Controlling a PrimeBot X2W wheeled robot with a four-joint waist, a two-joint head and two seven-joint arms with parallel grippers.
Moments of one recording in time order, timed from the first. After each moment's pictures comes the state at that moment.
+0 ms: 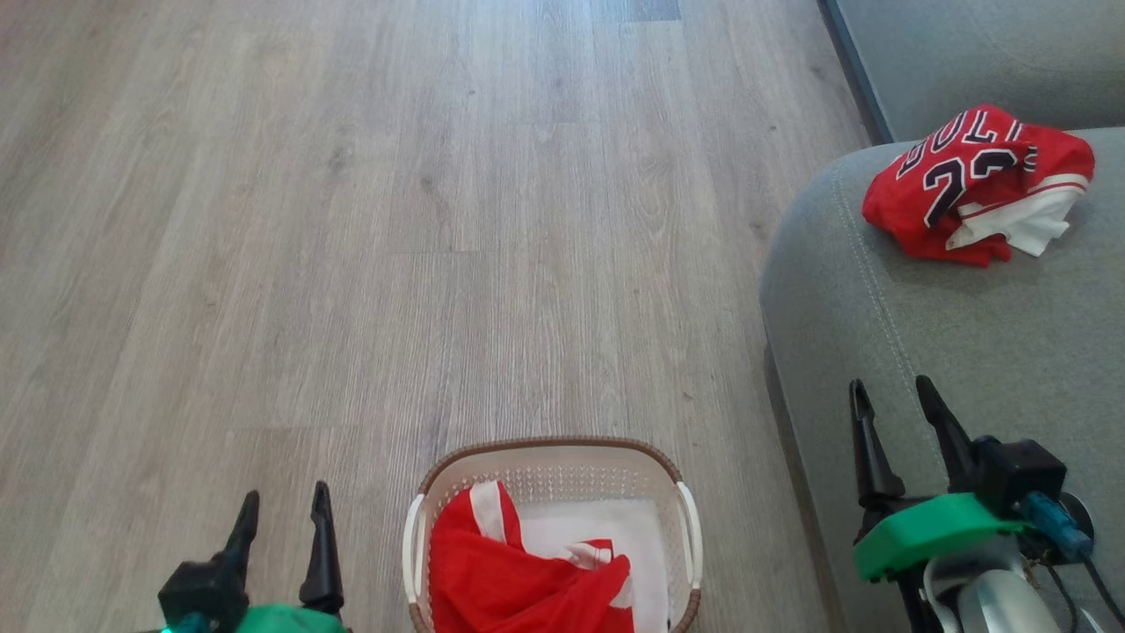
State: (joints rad) left arm 0.16 0.15 -0.21 0.16 -0.32 0.17 -0.25; right arm -0.03 -0.05 -0.02 0.27 0.17 0.13 -0.25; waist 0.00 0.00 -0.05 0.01
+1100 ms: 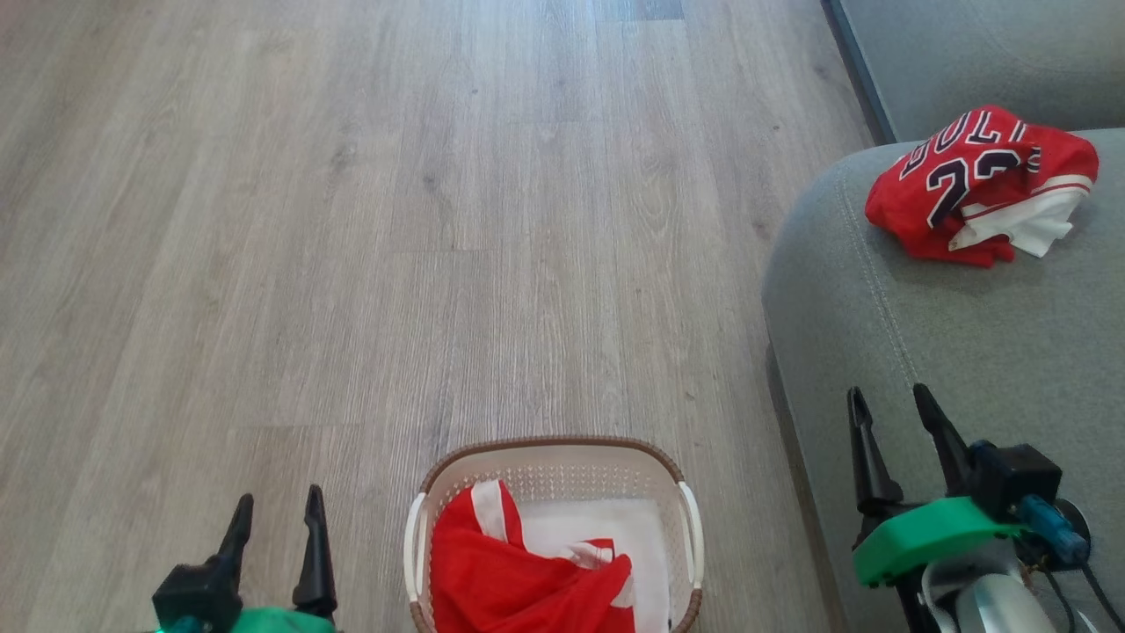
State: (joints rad) left arm 0.16 0.10 -0.12 0.20 -0.24 0.09 -0.25; right arm -0.03 -0.05 -0.02 0.30 0.17 0.13 -0.25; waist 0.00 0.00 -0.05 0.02
